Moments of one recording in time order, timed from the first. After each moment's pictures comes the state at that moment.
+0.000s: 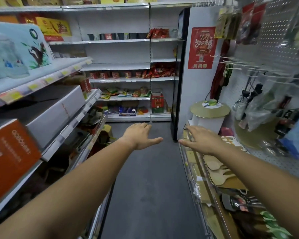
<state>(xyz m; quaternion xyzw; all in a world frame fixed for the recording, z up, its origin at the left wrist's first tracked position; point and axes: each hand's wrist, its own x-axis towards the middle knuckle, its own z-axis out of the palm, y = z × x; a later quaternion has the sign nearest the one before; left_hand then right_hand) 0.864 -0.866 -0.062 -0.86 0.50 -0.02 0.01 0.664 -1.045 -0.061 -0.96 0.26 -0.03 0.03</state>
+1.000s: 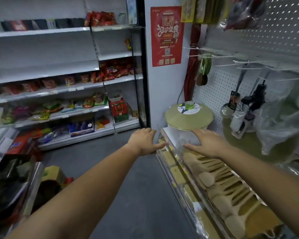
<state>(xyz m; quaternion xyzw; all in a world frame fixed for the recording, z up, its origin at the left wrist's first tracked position) 1.144 -1.286 -0.117 -0.75 0.66 0.00 0.02 0.895 -1.390 -0.114 -0.90 0.43 -0.01 0.04</state>
